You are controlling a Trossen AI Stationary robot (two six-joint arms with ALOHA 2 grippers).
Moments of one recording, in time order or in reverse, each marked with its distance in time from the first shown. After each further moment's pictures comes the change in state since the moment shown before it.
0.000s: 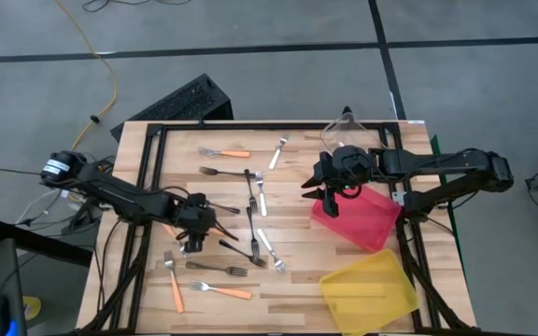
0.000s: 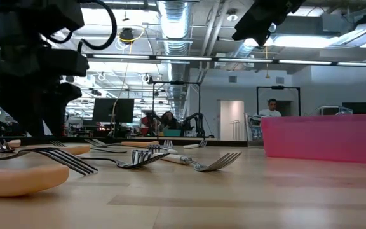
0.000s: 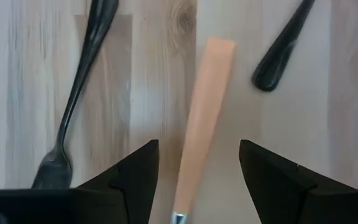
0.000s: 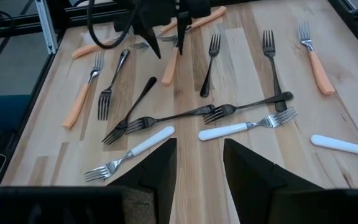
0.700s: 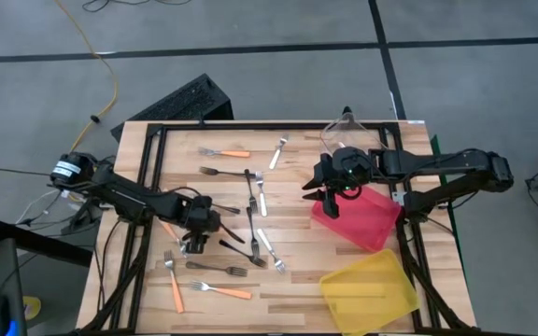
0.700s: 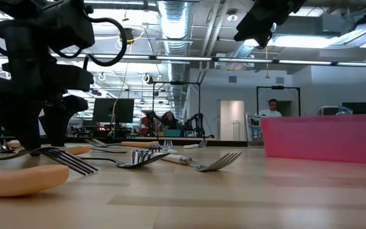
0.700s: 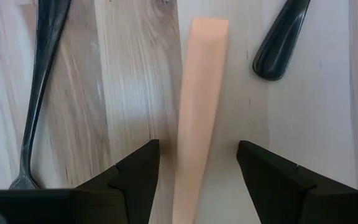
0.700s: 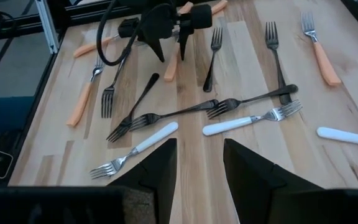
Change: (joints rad) left arm 0.051 0.136 0.003 0.066 0.075 0.120; right arm 0.005 0.000 -0.001 -0.016 0.000 0.035
